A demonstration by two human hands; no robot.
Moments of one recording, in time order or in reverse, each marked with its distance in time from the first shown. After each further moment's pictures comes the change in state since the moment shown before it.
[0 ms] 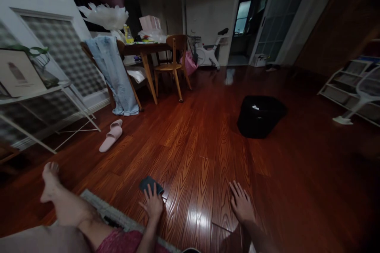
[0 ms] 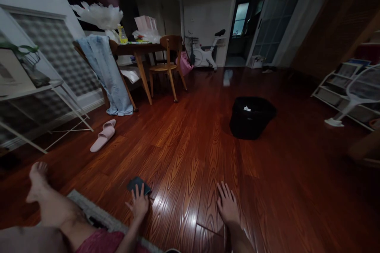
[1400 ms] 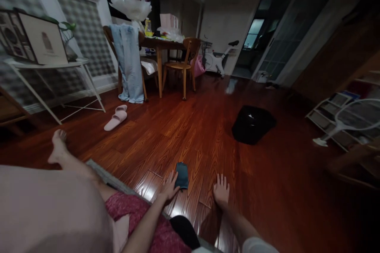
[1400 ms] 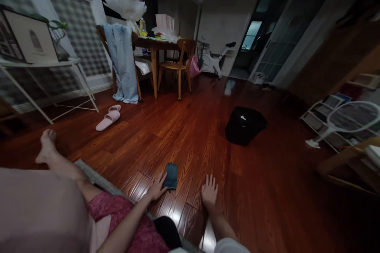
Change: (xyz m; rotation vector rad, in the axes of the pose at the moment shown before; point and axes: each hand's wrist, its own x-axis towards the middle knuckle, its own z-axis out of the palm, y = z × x) left_hand -0.047 0.055 -0.014 -0.172 -0.507 0.608; right_hand 0.011 -0.040 -0.004 -0.041 -0.067 0.234
